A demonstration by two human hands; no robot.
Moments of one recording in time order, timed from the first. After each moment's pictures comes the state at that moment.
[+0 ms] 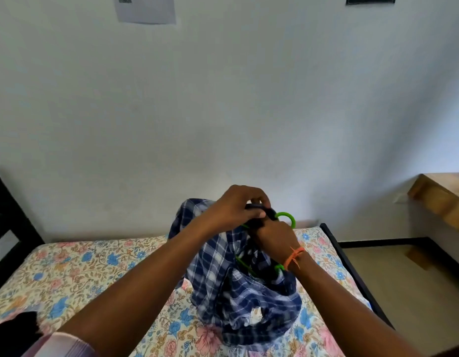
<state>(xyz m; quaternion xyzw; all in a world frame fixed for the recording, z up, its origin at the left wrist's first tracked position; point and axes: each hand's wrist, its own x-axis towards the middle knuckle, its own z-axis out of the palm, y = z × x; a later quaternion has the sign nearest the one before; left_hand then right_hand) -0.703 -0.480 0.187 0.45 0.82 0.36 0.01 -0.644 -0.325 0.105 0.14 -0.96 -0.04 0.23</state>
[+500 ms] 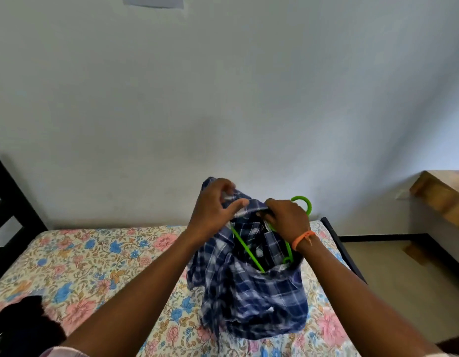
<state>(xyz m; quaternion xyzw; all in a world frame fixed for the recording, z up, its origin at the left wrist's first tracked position) -0.705 -0.524 0.134 0.27 0.81 0.50 -0.12 -0.659 -0.309 0.114 0.03 -0.98 0.07 0.18</state>
